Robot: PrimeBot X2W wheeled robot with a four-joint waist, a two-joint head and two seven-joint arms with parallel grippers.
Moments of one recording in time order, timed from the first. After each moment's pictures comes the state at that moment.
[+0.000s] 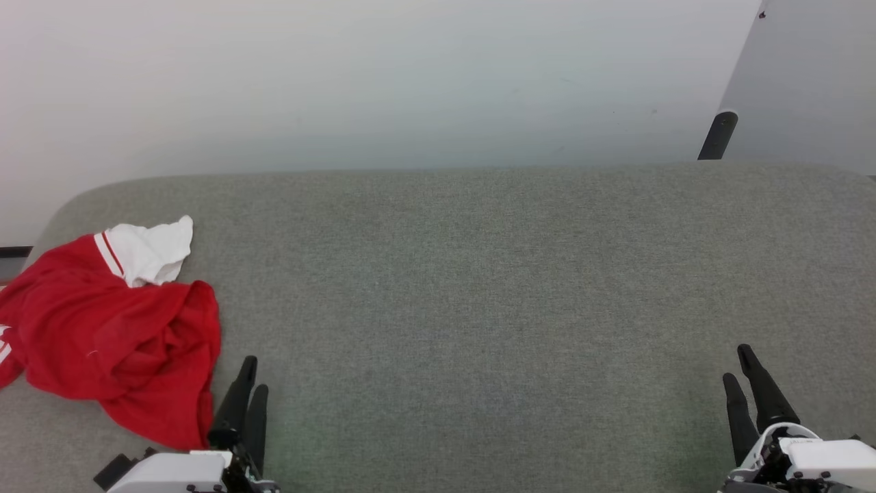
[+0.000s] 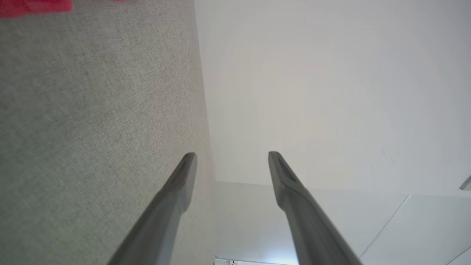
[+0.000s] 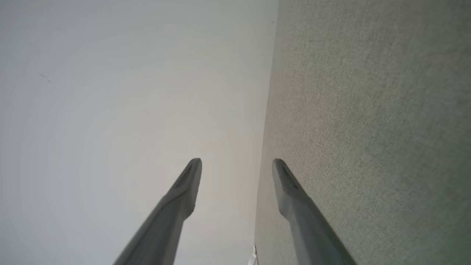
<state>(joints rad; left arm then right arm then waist) -0.07 0.04 0.11 0.29 -1.61 -0.13 0.10 -0.08 -0.04 -0.11 0.29 1.61 0.13 0.10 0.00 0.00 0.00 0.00</state>
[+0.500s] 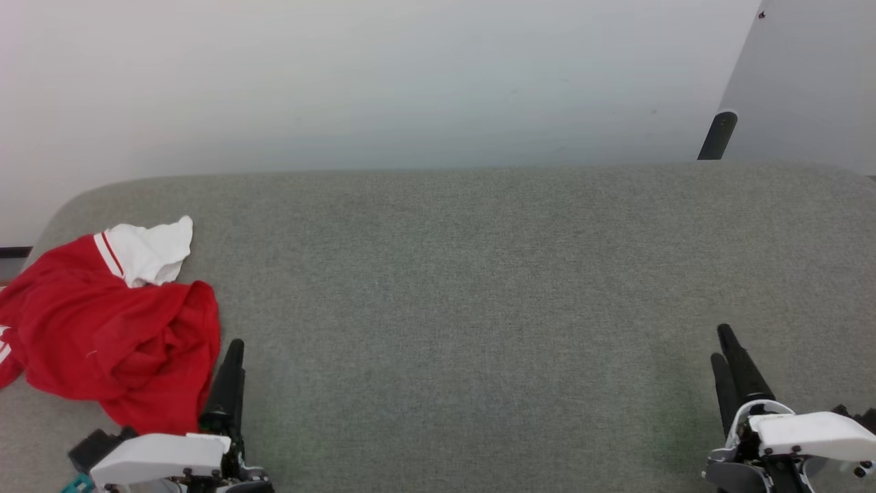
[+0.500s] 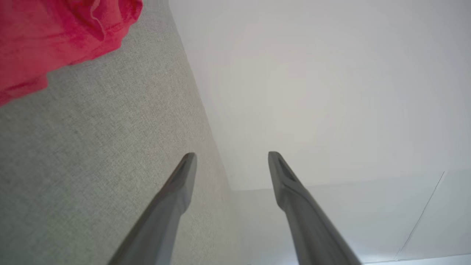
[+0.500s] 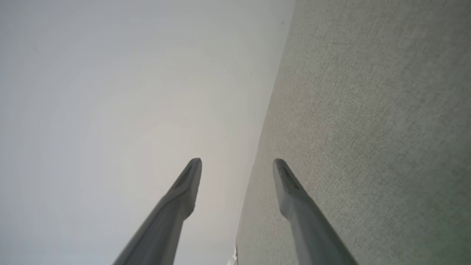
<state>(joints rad) -0.10 0.10 0.07 0.28 -1.46 -0.13 0.02 -0.14 -0.06 -0.04 0.34 1.50 0.13 0.03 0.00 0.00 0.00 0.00</state>
